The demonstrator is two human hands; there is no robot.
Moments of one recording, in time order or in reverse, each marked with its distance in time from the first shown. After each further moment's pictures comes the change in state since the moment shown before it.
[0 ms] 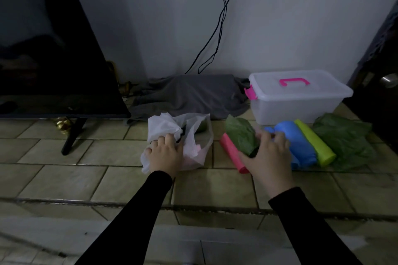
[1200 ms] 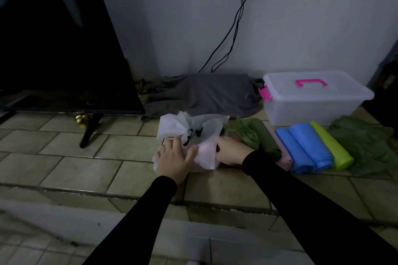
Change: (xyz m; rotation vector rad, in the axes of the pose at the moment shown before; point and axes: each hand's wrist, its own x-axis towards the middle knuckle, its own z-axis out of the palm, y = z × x) left_hand -0.019 -0.024 -0.004 -0.151 -0.079 0.007; right_hand 0.036 -0.078 0.054 0.061 -0.761 -0.438
